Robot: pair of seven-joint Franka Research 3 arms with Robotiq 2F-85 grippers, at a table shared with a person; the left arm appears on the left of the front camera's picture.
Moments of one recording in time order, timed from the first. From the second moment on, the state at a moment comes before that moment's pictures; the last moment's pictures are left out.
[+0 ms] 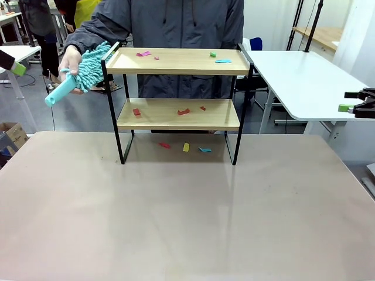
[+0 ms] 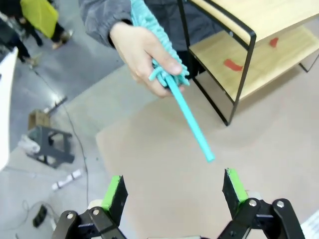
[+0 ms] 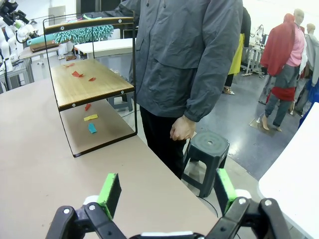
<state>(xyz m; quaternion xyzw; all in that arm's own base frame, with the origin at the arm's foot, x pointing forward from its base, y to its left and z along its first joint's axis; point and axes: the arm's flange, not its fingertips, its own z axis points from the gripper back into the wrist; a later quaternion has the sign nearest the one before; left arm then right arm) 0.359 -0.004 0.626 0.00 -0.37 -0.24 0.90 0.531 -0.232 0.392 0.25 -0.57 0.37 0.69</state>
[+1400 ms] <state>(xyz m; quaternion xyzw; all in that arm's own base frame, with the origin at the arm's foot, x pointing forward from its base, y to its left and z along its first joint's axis) 0.436 -0.065 0.550 0.02 -0.30 -0.12 0.94 0.531 -0.232 0.392 0.25 -0.57 0.37 0.69</state>
